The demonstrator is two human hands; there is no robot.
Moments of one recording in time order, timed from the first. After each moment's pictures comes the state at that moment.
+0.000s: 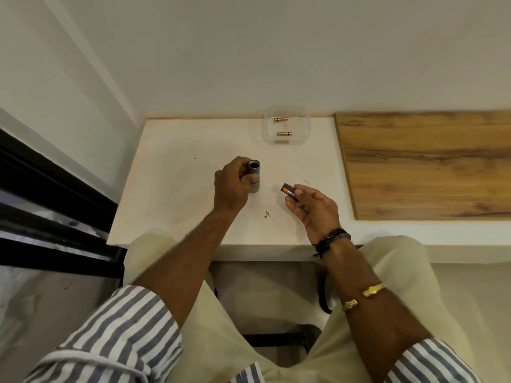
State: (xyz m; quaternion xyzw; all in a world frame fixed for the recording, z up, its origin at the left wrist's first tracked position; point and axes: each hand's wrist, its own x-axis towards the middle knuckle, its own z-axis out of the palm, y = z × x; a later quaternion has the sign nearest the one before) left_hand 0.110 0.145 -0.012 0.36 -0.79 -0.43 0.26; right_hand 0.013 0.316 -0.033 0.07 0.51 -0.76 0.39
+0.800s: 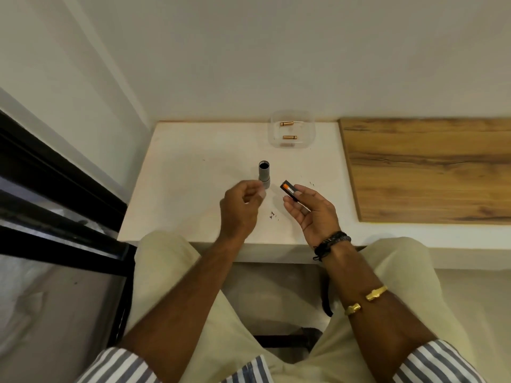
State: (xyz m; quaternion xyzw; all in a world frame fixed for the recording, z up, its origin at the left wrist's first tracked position) left_hand 0.151 0.194 -0.001 0.40 -0.73 -0.49 0.27; right_hand 0.032 0.314 -0.016 0.07 0.46 -0.78 0.42
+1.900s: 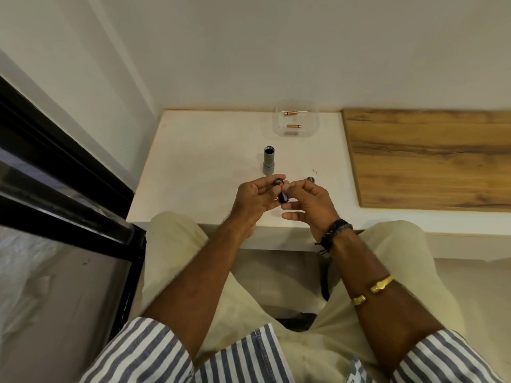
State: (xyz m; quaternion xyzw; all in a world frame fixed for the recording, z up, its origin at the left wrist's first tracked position) left_hand 0.161 0.210 -0.001 0.30 -0.56 -0.75 0.16; right_hand 0.054 0.325 -0.001 -0.10 0.64 -0.62 0.44
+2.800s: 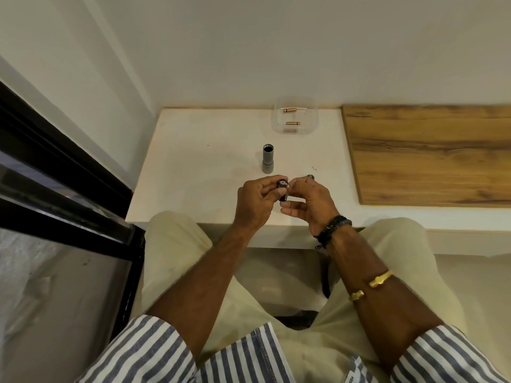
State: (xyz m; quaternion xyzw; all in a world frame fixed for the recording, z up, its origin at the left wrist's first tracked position) left_hand 0.157 0.220 -0.007 0.30 -0.74 -0.56 0.23; right_hand 0.050 0.321 -0.004 -0.04 0.62 -0.64 0.45
